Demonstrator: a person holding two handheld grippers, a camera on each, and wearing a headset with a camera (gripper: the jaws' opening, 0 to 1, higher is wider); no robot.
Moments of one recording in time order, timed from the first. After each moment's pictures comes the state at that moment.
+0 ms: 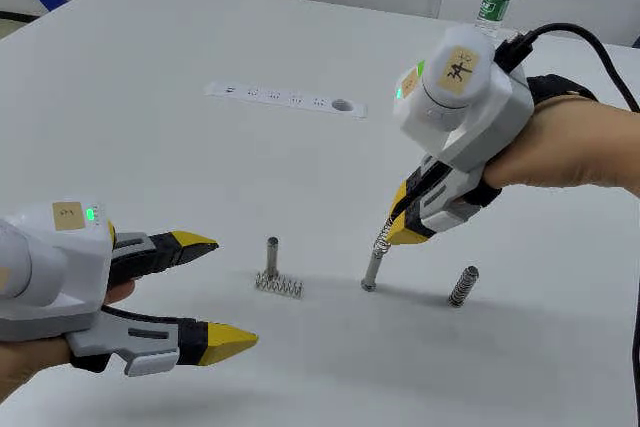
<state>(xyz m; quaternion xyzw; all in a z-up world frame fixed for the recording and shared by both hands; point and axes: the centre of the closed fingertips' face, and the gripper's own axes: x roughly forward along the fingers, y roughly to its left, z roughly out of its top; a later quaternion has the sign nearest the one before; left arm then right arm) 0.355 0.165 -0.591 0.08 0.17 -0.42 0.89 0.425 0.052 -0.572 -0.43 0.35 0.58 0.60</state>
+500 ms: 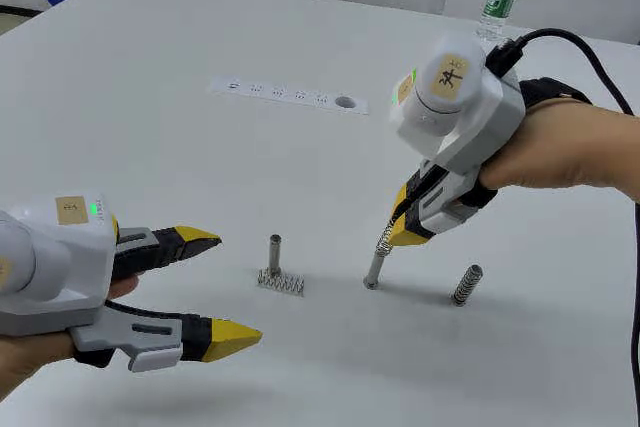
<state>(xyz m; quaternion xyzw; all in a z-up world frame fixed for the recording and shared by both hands) 0.357 0.164 -0.591 0.08 0.17 -0.42 0.89 0.429 0.053 -0.580 -0.44 0.36 0.57 0.59</state>
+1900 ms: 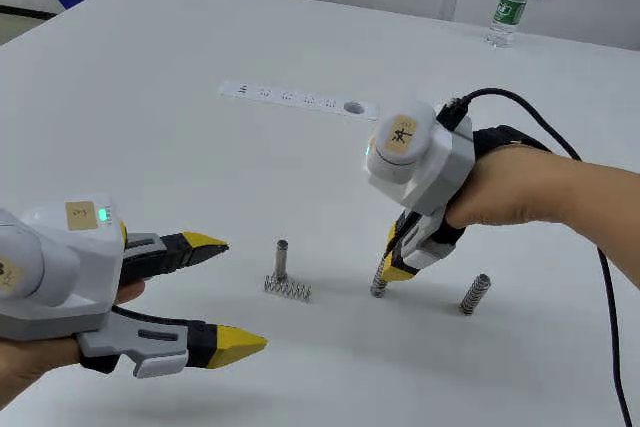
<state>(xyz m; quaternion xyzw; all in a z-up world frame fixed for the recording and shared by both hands) 0.355 0.164 -0.591 0.08 0.18 -0.42 0.89 0.436 0.055 -0.637 -0.45 0.41 0.55 0.57</state>
